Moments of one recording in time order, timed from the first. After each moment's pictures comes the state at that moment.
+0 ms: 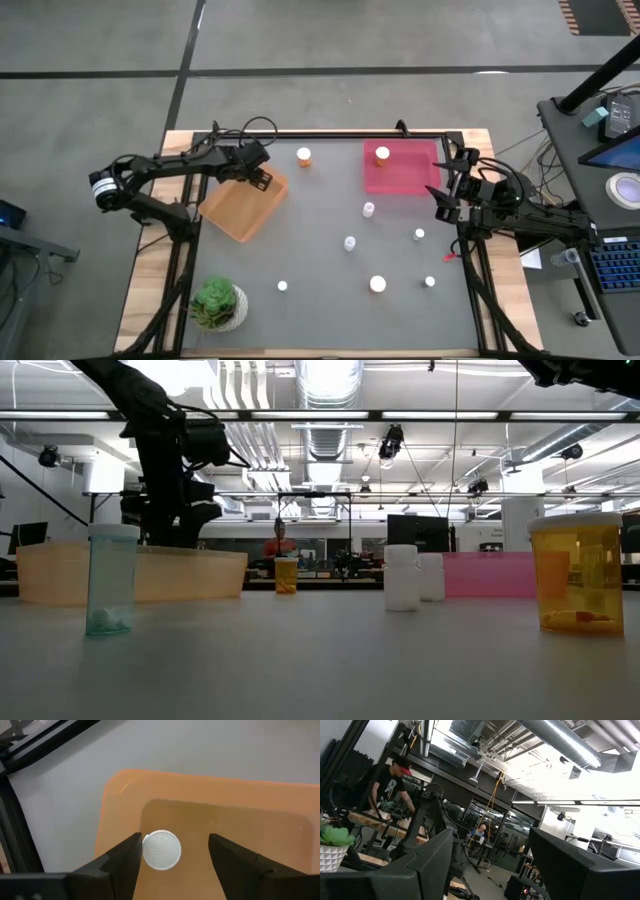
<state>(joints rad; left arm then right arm) 0.55 1.33 0.79 -0.65 -0.37 -0.46 -0.22 0.22 0.25 0.40 -0.10 -0.44</state>
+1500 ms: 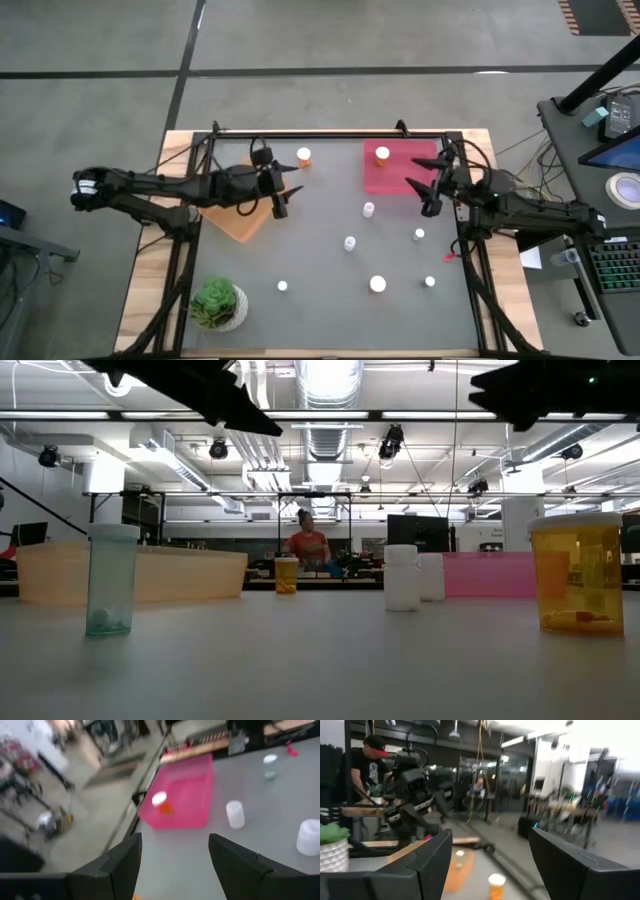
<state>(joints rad) 0.06 1.12 0.75 0.10 -0.37 0.34 -0.22 0.52 0.25 0.38 0.08 -0.11</state>
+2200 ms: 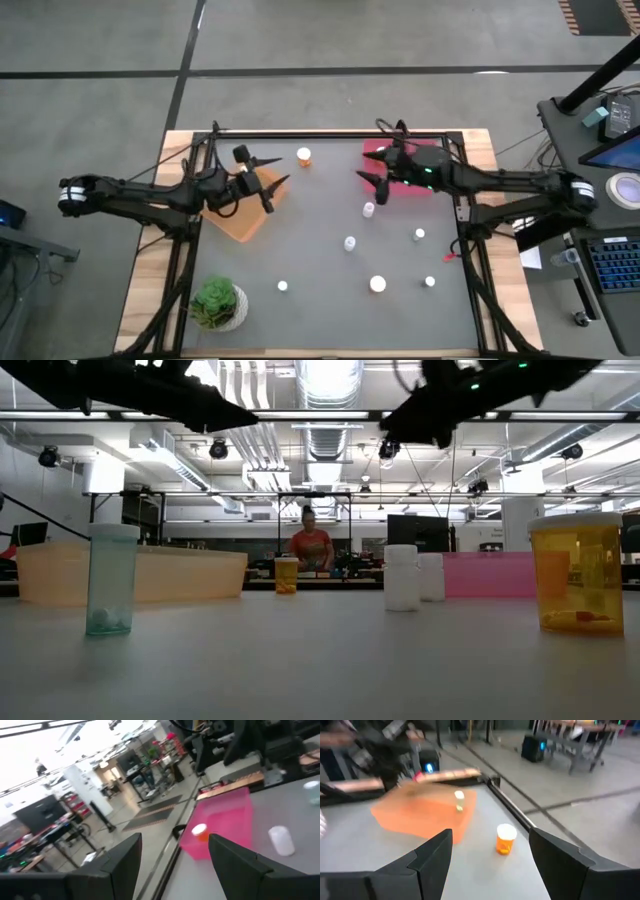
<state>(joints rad) 0.09 0.93 0.48 0.50 -0.43 0.54 -0.26 1.15 0.74 0.17 0.08 -0.04</state>
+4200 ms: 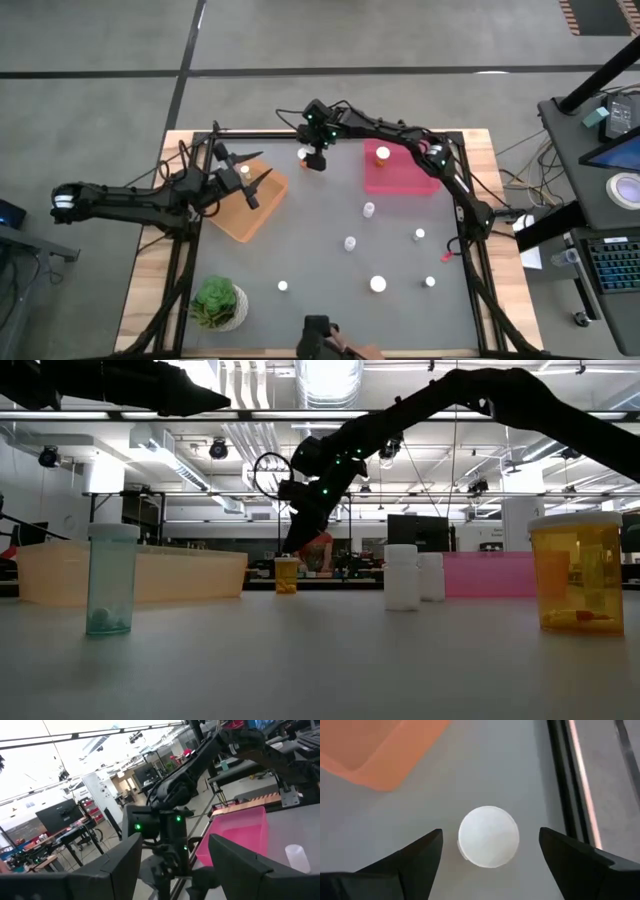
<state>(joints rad) 0.09 0.71 0.40 0.48 -0.45 0.53 -0.51 2.38 2.12 -0.69 -0.25 -0.44</state>
